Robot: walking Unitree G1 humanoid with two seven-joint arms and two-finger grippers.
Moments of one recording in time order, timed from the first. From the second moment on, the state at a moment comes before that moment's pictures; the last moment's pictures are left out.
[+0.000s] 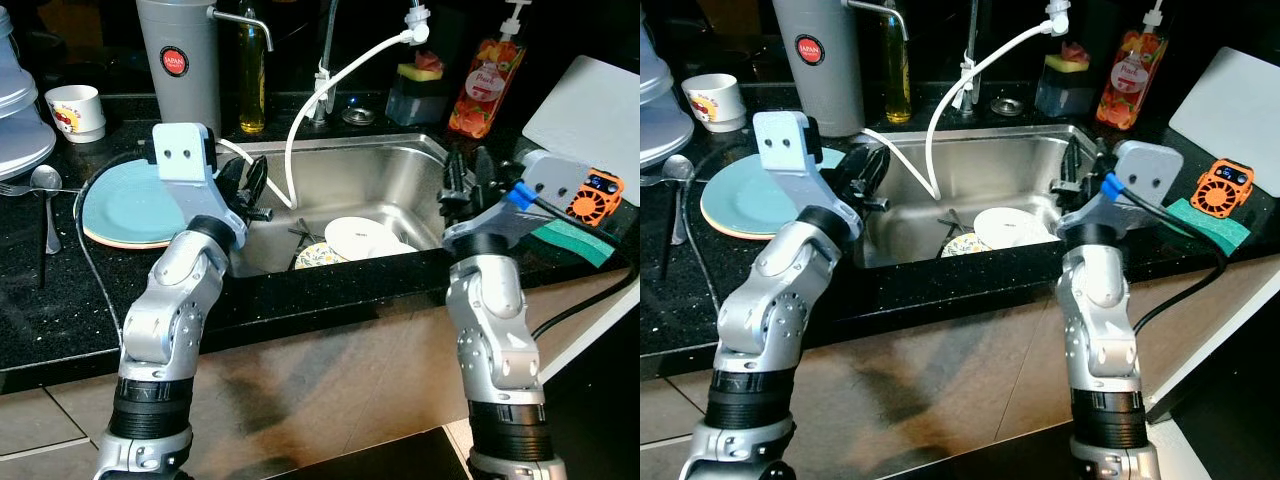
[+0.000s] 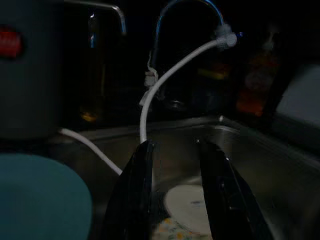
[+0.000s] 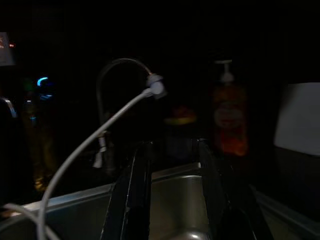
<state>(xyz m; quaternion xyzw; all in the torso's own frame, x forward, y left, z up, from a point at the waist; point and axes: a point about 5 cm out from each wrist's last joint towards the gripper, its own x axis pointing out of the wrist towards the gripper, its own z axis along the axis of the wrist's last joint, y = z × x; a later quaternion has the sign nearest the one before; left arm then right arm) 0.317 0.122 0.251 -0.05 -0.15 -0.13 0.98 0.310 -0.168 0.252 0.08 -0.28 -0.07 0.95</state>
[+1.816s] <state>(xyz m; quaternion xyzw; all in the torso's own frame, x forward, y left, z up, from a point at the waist) 0.348 0.153 0.268 0.12 -0.18 -0.05 0.98 0.311 -0.174 0.267 0.04 -0.29 -0.08 0.95</state>
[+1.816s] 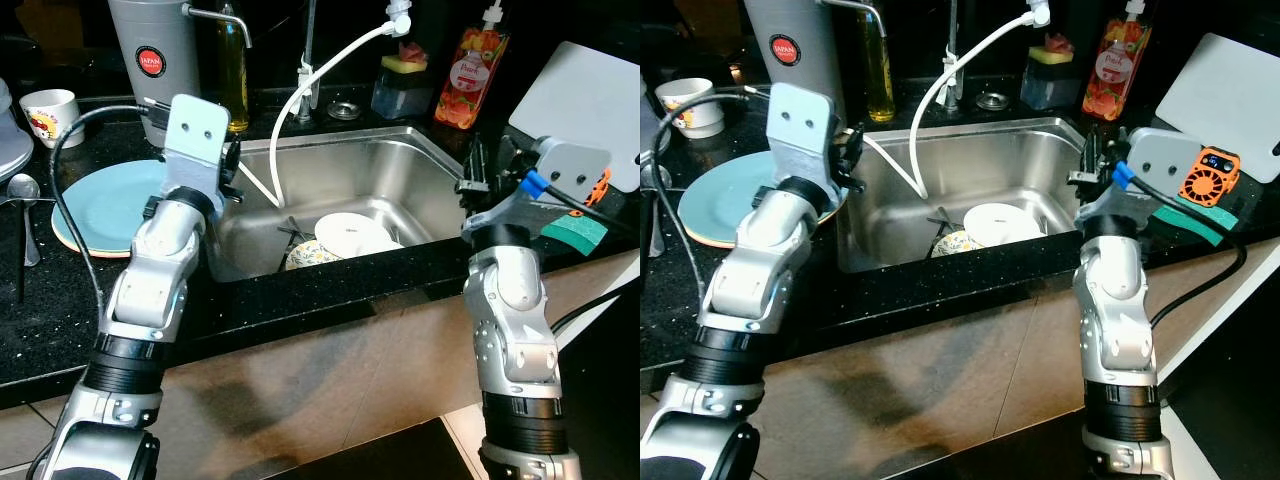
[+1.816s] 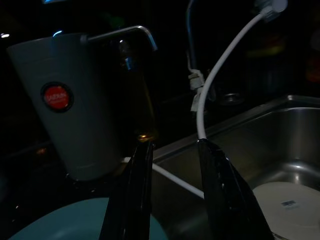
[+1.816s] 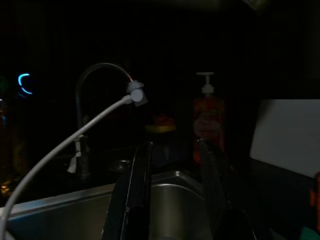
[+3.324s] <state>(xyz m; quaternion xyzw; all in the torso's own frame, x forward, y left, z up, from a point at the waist) 0.327 0.138 0.255 0.07 -0.22 -0.09 0.97 0.302 -0.188 0.247 0.02 -0.27 -0.08 0.96</state>
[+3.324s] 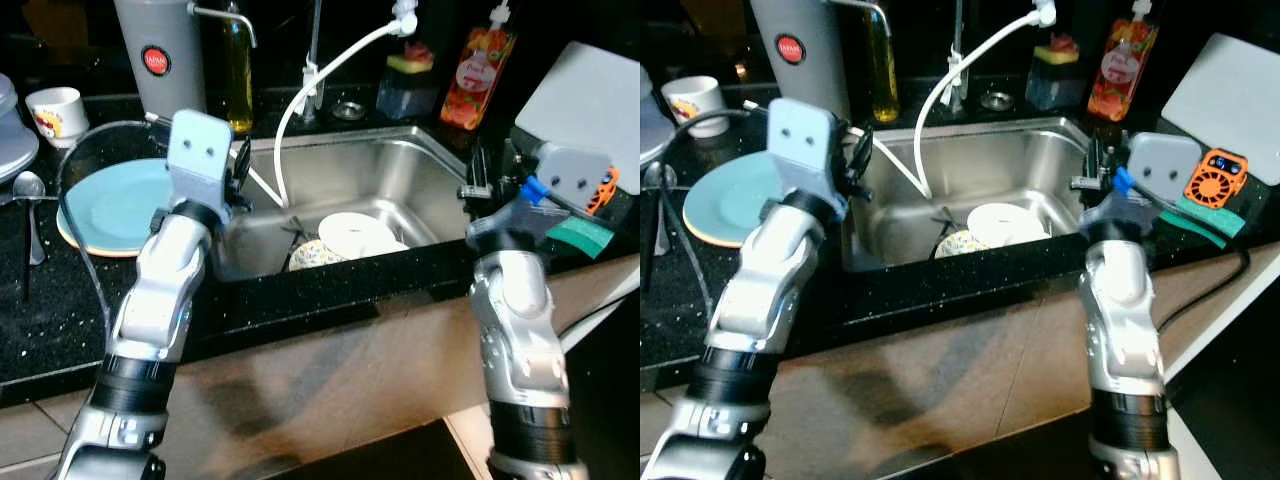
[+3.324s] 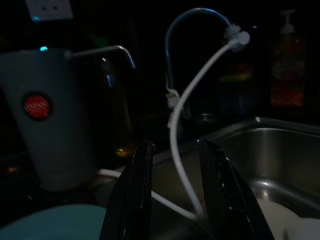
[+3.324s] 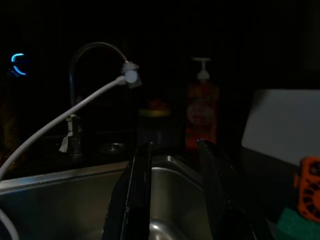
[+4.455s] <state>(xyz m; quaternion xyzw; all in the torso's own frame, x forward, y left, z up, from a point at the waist) 0.302 0.131 0.289 -0.01 -0.26 -0.24 0.94 0.273 -0.222 0.251 -0.03 -0.29 -0.19 0.94</state>
